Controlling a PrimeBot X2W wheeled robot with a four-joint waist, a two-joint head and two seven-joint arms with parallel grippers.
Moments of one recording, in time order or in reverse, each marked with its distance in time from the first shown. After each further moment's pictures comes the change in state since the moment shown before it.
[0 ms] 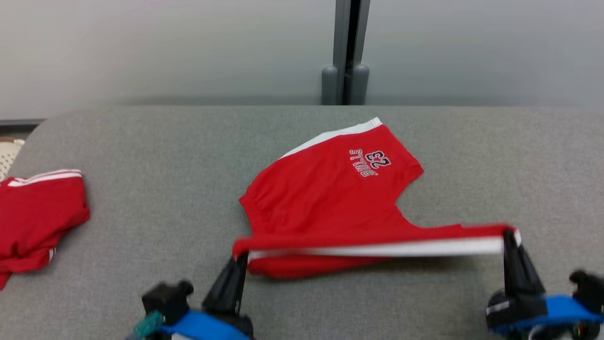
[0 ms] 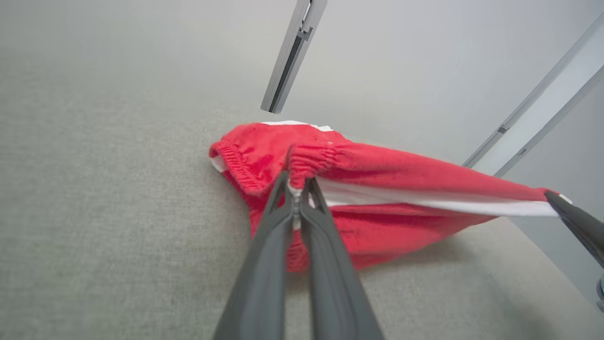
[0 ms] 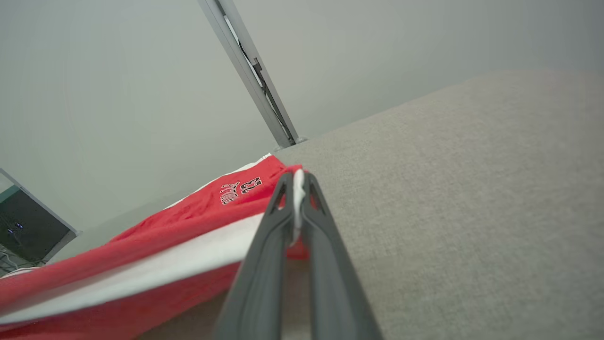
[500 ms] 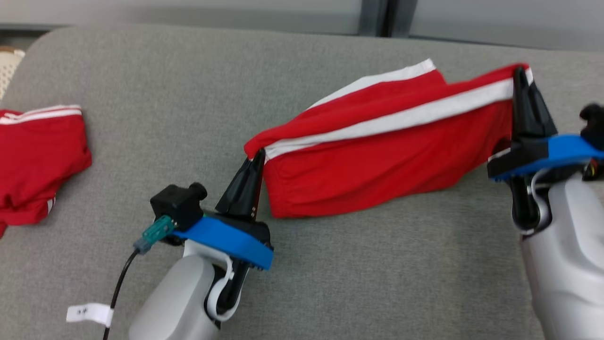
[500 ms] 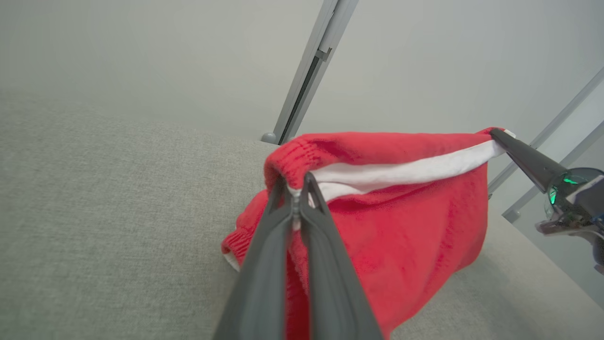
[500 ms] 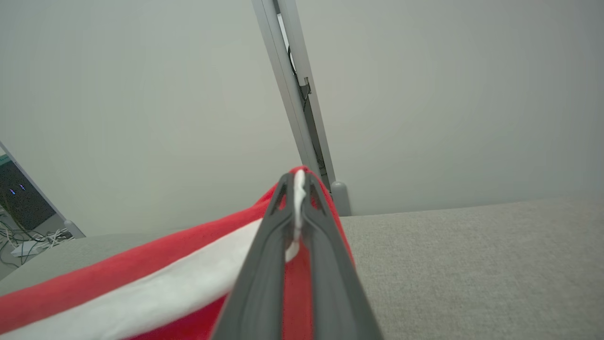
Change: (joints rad) left arm -0.368 -0.029 -0.052 0.056 -0.045 0.000 0.000; right arm -0.614 -0.063 0.020 0.263 -0.126 -0.001 0.013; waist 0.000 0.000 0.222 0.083
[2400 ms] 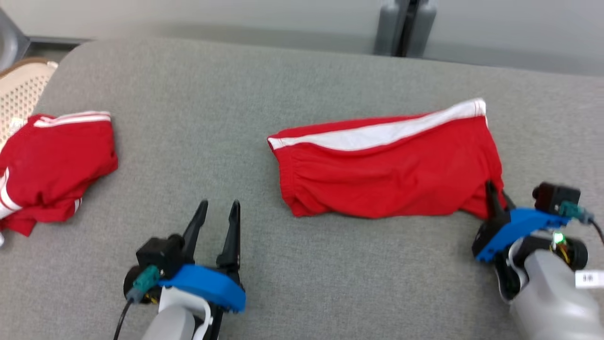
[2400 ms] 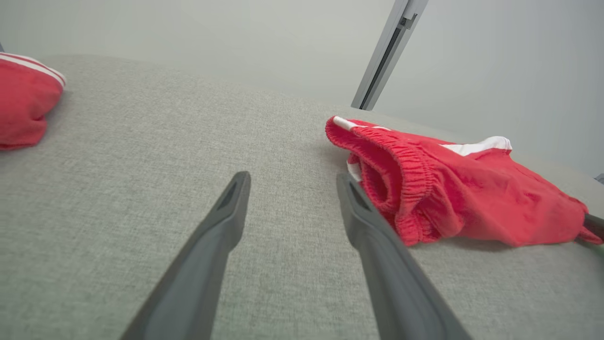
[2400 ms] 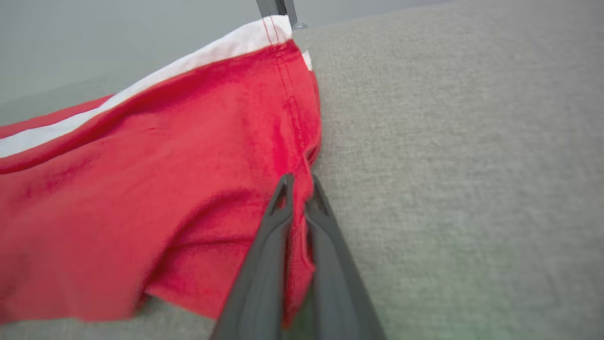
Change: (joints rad) left arm 0.145 -0.064 0.224 0.099 0.261 0.000 -0.001; right arm -0.032 -0.016 0.019 0.559 -0.059 0.000 -0.009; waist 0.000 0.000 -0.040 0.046
